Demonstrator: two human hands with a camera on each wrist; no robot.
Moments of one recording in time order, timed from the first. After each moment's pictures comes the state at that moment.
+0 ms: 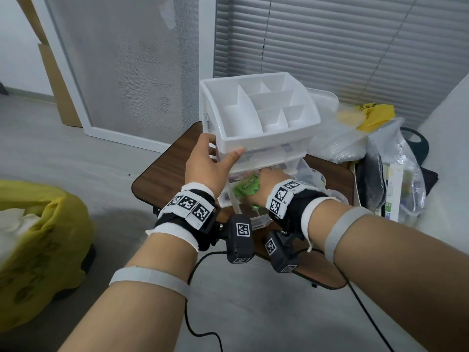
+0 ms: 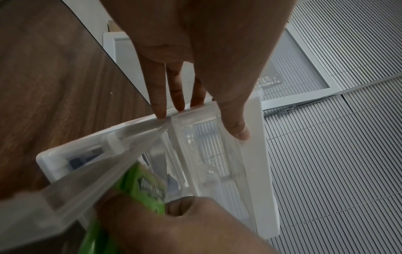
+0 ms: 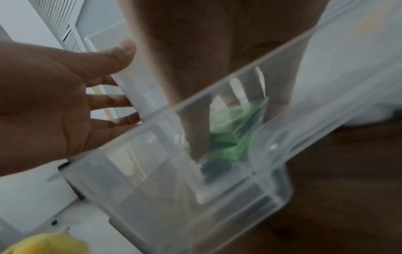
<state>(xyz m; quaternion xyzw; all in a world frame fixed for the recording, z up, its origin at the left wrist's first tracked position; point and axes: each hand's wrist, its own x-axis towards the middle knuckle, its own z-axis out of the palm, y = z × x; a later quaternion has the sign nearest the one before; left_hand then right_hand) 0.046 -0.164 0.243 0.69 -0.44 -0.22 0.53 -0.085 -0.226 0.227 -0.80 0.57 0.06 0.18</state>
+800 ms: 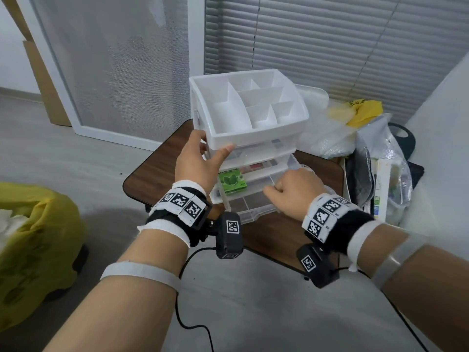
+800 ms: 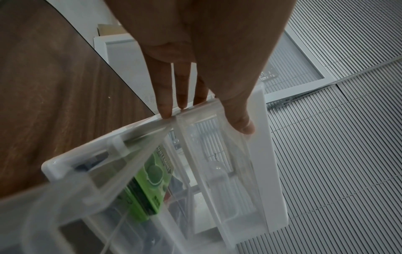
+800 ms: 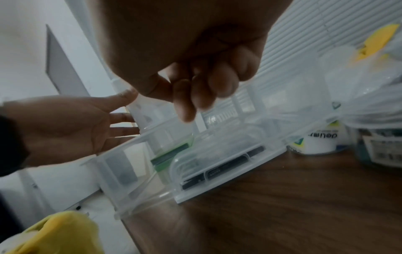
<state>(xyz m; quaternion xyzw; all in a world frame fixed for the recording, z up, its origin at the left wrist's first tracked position) 0.045 -0.165 0.242 0.71 -0.46 -0.18 0.51 -0.164 -0.199 0.254 -0.85 0.52 -0.02 0.10</state>
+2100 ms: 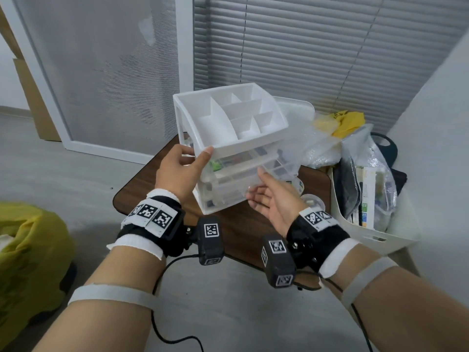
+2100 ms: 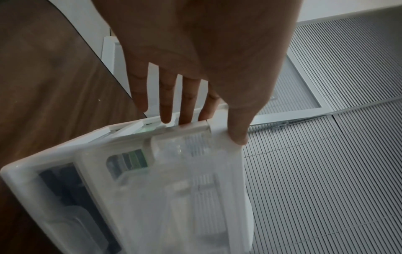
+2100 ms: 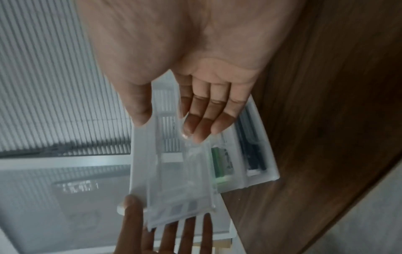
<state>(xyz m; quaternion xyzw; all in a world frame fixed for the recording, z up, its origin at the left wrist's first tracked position) 0.064 -0.166 0.258 0.70 -0.41 -0.27 0.52 -0.149 -0.192 0.241 -0.36 0.46 -0.40 0.71</state>
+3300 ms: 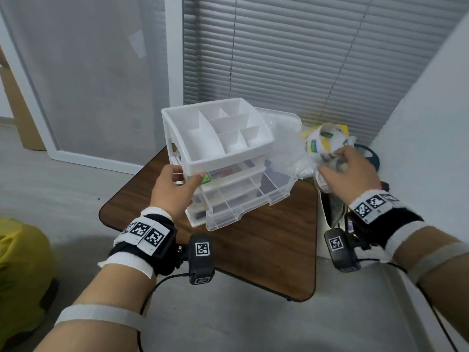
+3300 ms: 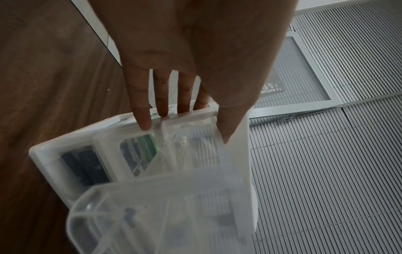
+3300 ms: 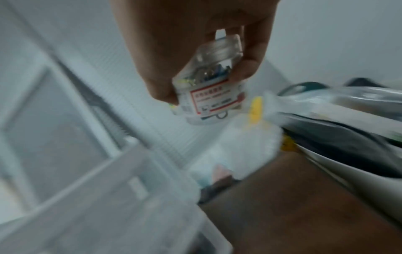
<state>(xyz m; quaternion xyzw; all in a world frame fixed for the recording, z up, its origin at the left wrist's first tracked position) 0.052 -0.170 0.248 0.68 -0.37 -0.34 0.54 -0.285 -0.254 0.305 -0.67 0.67 -0.30 0.10</state>
